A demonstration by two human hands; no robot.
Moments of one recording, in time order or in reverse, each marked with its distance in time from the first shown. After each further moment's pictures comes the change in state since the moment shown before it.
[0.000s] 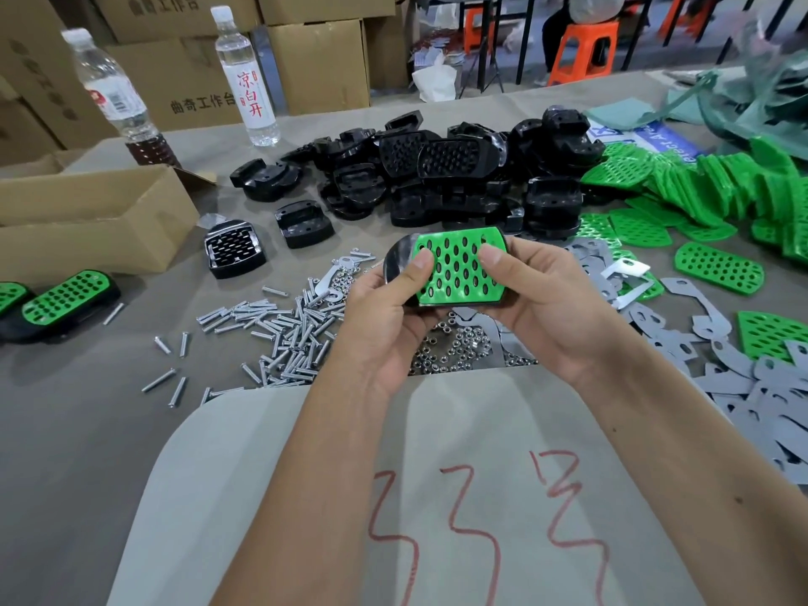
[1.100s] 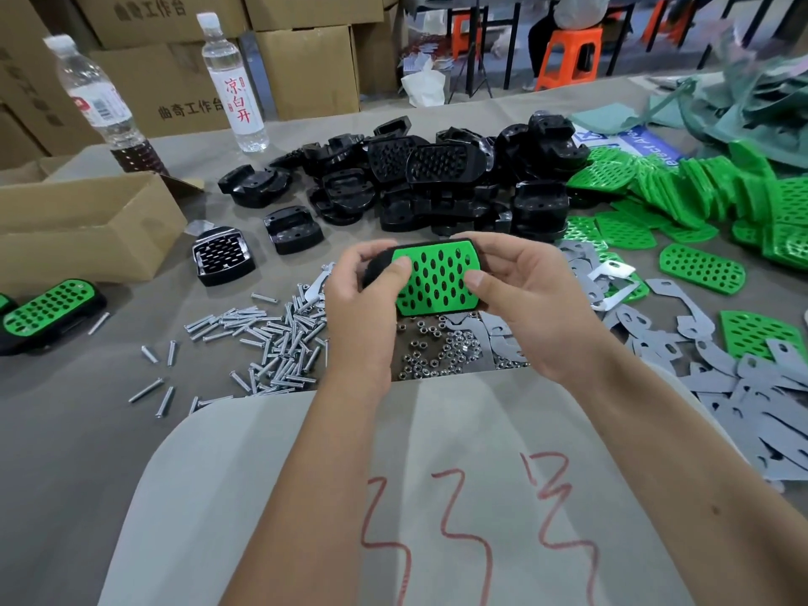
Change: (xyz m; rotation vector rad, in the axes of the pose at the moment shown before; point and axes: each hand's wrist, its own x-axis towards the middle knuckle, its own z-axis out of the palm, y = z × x) left_hand -0.004 0.005 0.005 0.363 0.236 0.286; right_hand 0.003 0.006 -0.005 -0.390 0.076 -0.150
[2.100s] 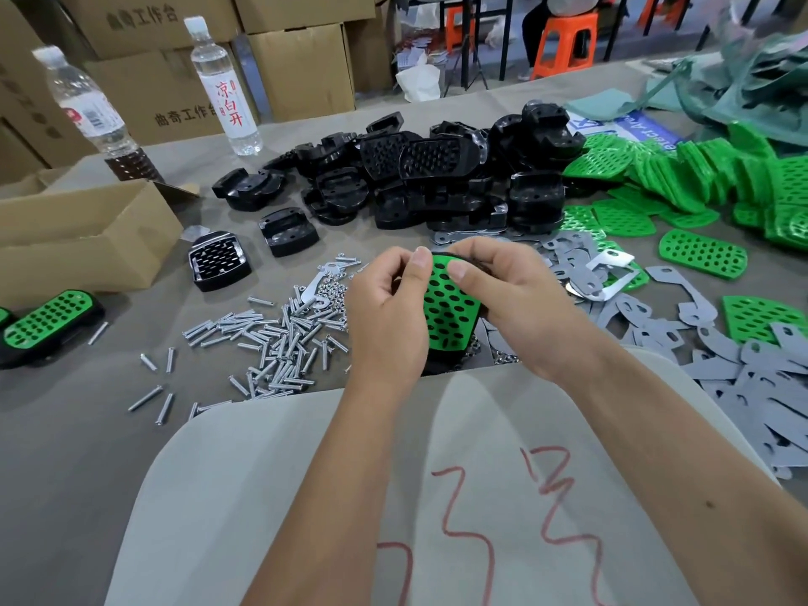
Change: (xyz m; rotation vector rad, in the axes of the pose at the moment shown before) left_hand -0.013 -0.004 0.015 0.219 -0.104 0.182; right_hand -0.003 0.000 0.007 -0.058 -0.054 0.052
